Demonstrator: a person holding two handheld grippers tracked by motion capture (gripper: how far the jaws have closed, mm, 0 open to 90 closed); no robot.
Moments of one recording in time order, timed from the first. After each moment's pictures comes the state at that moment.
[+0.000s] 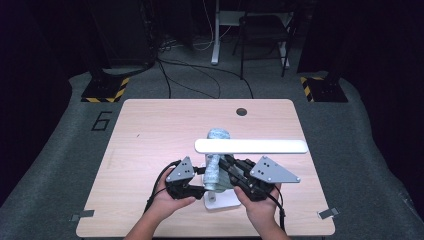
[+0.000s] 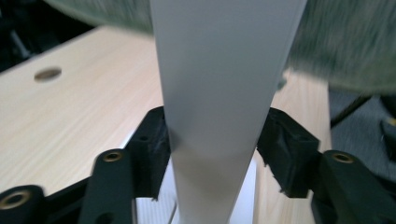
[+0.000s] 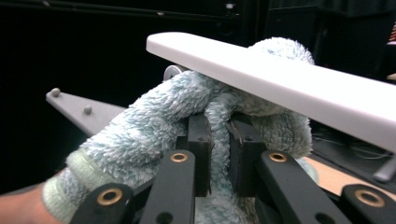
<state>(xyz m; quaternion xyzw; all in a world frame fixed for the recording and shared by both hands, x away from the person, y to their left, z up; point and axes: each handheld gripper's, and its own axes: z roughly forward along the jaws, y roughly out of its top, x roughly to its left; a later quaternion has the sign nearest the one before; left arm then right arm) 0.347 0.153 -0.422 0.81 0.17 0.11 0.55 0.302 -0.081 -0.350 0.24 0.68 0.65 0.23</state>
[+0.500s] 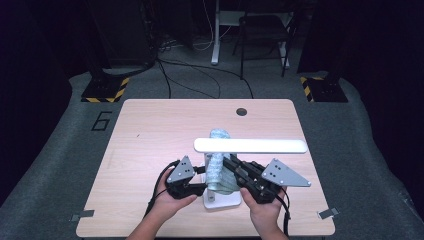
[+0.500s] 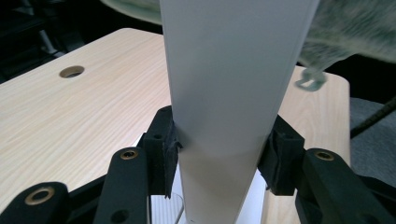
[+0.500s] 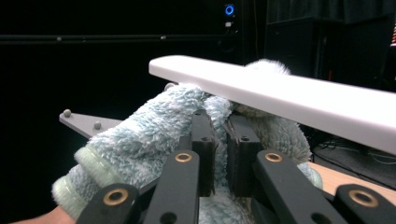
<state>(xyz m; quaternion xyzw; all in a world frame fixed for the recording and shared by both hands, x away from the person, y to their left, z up) 0.343 0.151 -0.421 0.81 0.21 0.14 0.53 0.297 -0.095 -0.352 0.25 0.64 0.69 0.21</state>
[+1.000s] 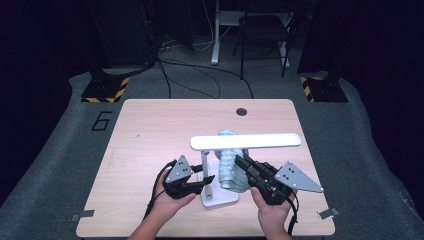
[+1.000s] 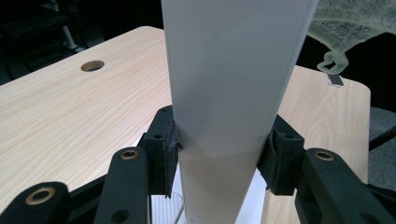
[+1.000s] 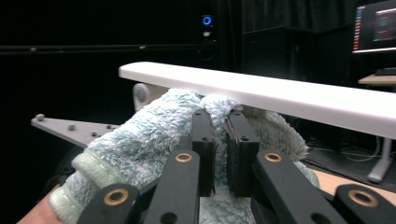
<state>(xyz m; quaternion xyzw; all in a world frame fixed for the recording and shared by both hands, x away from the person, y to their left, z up) 0.340 0.155 -0.422 0.80 0.24 0.16 0.53 0.294 -0.118 -0.359 0.28 0.62 0.69 0.24</state>
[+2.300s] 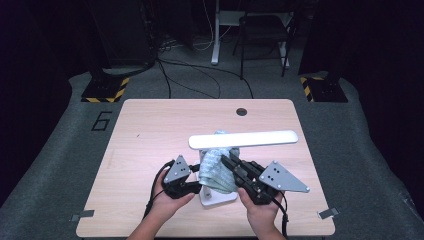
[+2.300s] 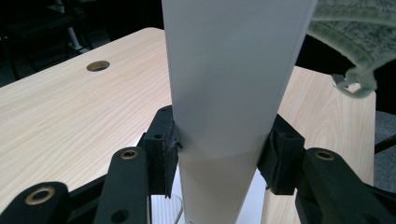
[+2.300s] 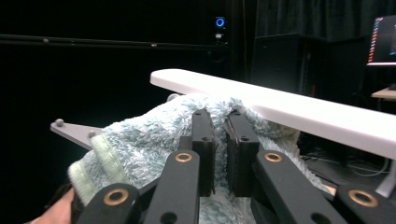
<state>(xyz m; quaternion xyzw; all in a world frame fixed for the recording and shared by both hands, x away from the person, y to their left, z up) 0.342 0.158 -0.423 0.79 0.25 0.17 0.53 0.291 -0.090 -0.349 0.25 0.63 0.69 0.26</state>
